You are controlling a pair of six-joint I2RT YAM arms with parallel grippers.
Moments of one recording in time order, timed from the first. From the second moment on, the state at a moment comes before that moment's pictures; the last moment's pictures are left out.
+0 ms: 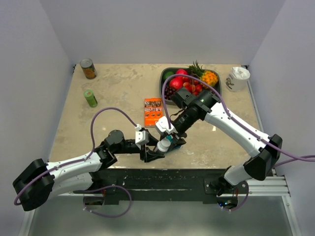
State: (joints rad) left arm -0.87 1.01 0.32 0.66 0.63 -0.10; right arm 0.79 1.49 1.52 -1.32 -0.92 -1.27
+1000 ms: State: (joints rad) left arm -0.86 0.98 0.32 0.59 0.56 -0.13; right arm 0.80 1.49 1.48 -1.16 -0.83 -1.02
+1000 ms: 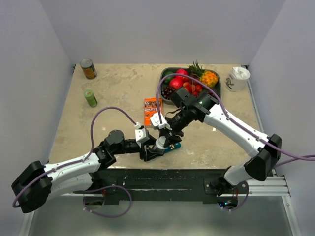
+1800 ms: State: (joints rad) left arm -0.86 0.92 0.28 0.58 0.35 -0.15; right arm 0.79 1.50 1.38 -0.86 -0.76 -0.51
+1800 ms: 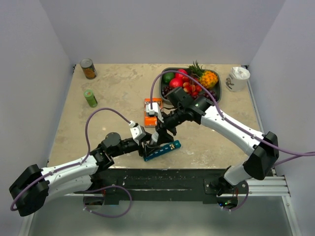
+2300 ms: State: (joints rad) left arm -0.86 0.93 0.28 0.65 0.36 -0.14; right arm 0.72 1.53 1.54 -1.05 -0.83 -0.66
